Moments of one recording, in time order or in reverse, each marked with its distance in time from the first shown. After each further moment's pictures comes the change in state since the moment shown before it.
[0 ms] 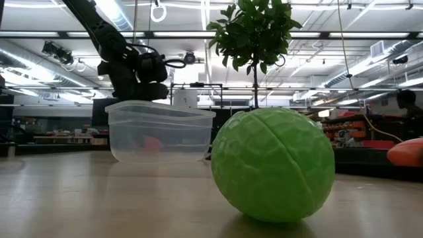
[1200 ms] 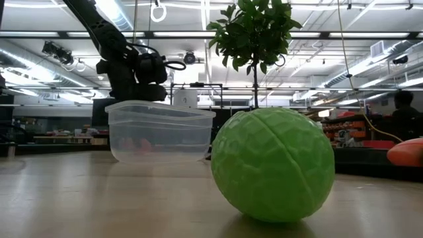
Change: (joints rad) left arm -0.014 0.000 0.001 -0.055 -0.018 -0.001; right arm 0.000 0.000 0.000 0.000 0.000 0.000
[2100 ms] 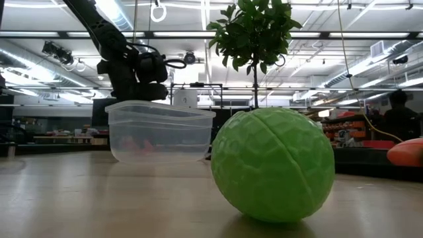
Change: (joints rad) left arm 0.000 0.000 0.001 0.024 0.000 0.021; right arm 0.014 0.010 0.001 -0.342 0.109 -0.206
